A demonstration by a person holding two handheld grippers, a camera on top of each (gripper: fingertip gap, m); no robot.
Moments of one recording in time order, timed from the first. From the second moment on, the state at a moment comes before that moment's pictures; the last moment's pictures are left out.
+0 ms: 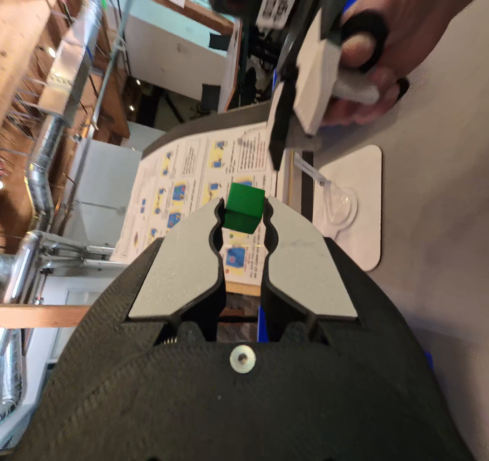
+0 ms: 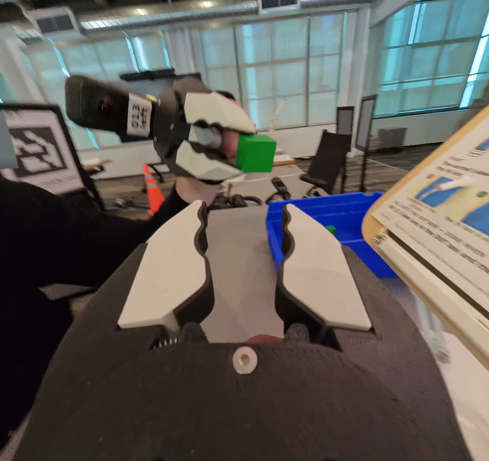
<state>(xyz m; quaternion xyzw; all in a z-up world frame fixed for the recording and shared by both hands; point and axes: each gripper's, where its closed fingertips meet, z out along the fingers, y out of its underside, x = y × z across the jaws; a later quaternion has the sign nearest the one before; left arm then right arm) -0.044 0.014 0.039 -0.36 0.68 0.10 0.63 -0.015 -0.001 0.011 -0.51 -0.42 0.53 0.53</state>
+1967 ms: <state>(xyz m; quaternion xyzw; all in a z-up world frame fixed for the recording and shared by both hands) -0.167 0.126 -0.035 -0.59 0.64 0.15 0.47 0.331 0.159 -0.049 -0.85 -0.19 0.05 0.49</state>
